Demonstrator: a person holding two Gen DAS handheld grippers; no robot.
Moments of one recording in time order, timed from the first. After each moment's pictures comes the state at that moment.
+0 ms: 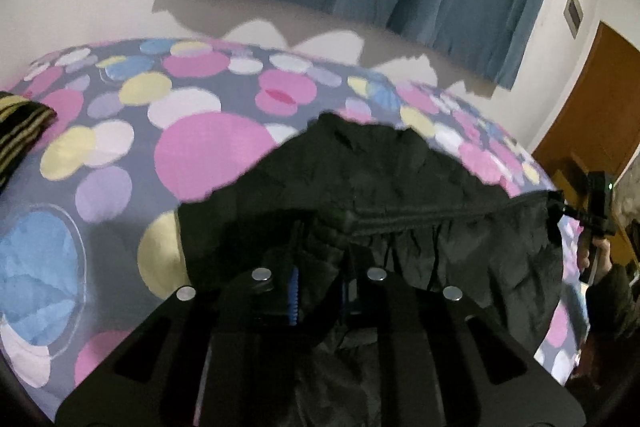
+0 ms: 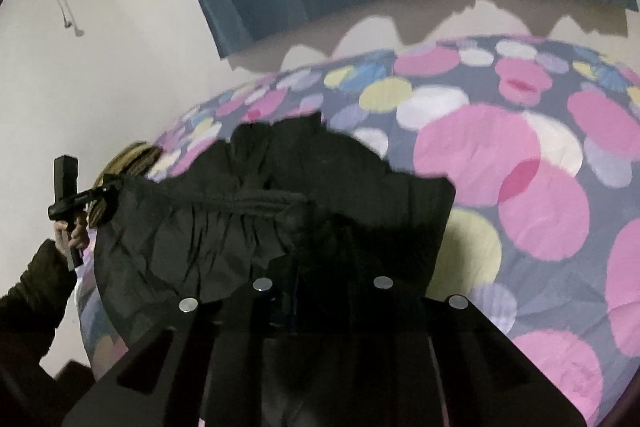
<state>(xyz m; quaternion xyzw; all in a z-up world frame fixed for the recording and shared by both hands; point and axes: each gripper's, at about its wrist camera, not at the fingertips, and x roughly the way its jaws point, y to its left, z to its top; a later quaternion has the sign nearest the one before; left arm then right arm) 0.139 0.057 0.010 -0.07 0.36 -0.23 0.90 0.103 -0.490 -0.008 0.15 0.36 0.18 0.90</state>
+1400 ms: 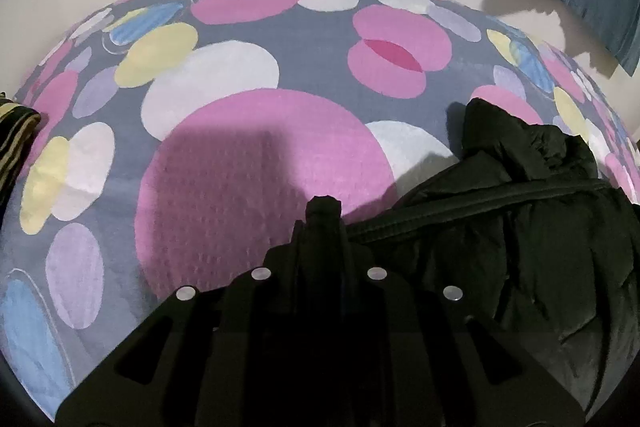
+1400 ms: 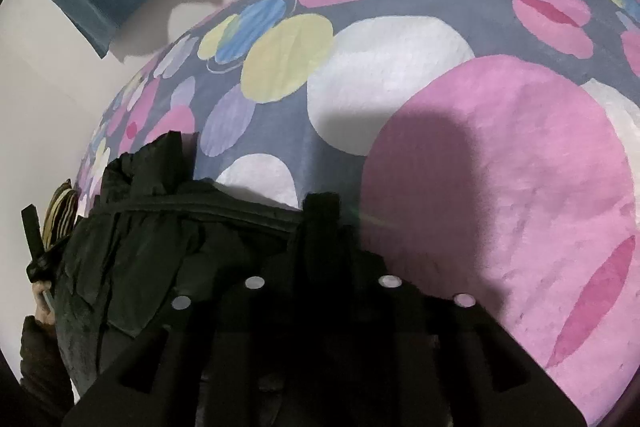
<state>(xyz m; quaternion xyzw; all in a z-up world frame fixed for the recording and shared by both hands) 0.326 0.008 -0.073 0.00 0.49 -0.05 0.87 0.315 -0.498 -0.098 0.21 0.51 0.08 0.83</state>
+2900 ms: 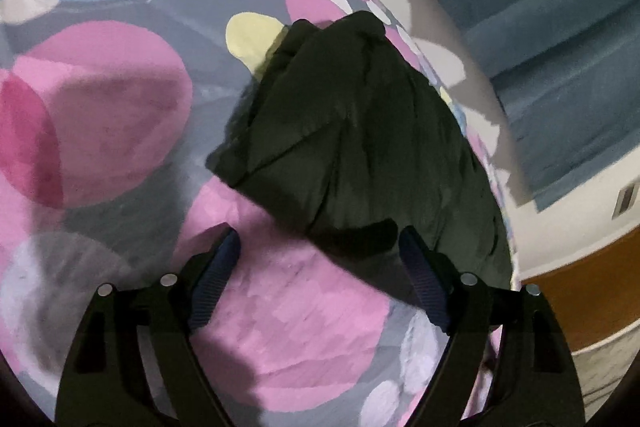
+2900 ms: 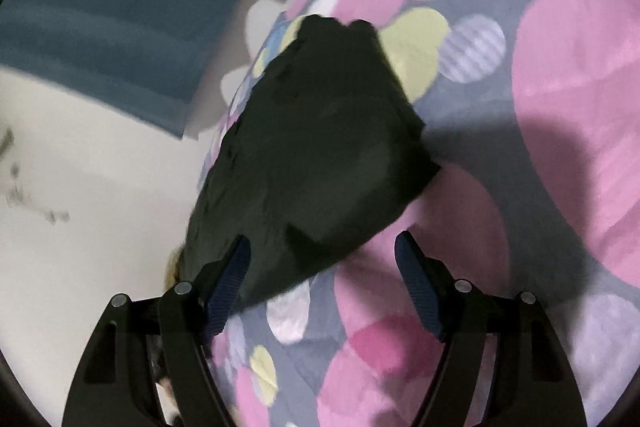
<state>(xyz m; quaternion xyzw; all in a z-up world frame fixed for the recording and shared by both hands) 0.066 0.076 -0.093 -0.36 0.43 -0.07 0.82 0.040 -0.485 -0.109 0.50 0.39 0.09 0.77</state>
